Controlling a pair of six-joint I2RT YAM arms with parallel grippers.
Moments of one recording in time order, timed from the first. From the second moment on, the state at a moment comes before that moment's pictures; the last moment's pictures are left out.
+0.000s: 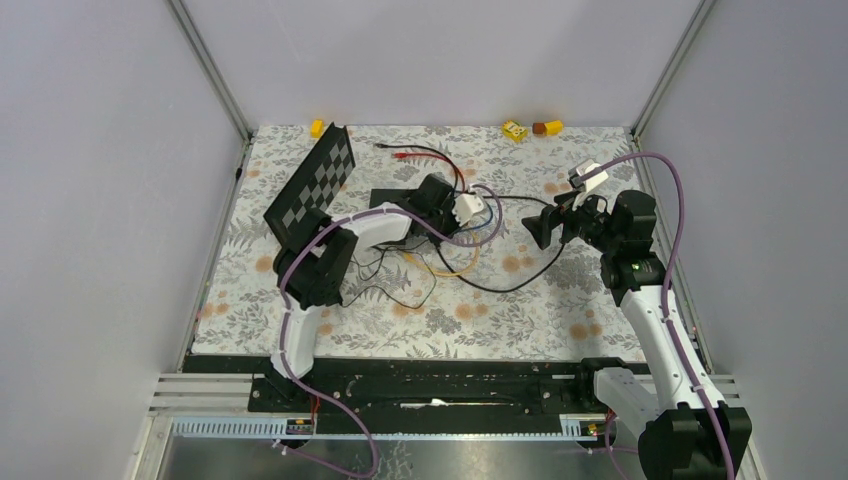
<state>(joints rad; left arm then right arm) -0.66 2.11 1.45 -0.21 0.26 0.43 0.04 0.94 0.75 -0.09 -0.61 -0.13</state>
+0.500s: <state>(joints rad) -0.85 1.88 1.13 -0.17 0.28 0.47 0.04 0.94 0.75 -0.09 -0.61 -0.14</state>
